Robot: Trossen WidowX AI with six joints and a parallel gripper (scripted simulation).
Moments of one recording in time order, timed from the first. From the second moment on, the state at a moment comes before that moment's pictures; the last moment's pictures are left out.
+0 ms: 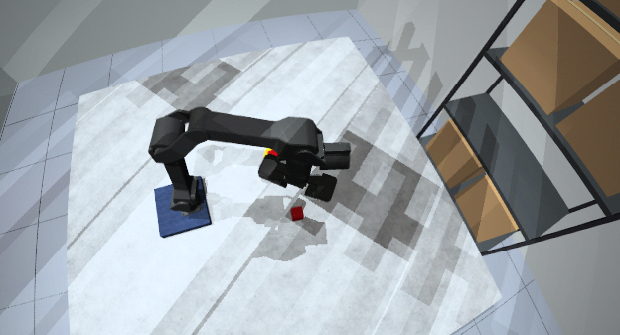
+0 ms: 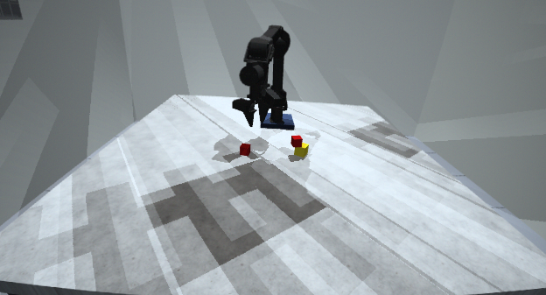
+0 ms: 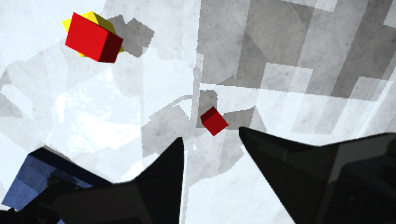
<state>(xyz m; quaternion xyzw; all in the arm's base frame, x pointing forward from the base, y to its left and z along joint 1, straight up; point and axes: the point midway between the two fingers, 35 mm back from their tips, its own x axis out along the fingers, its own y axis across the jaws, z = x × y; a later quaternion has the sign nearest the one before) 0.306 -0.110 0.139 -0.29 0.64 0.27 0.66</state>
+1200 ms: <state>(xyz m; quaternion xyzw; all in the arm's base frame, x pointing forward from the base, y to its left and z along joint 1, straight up) 0.304 -0.150 0.085 -0.46 0.54 0.43 0.56</state>
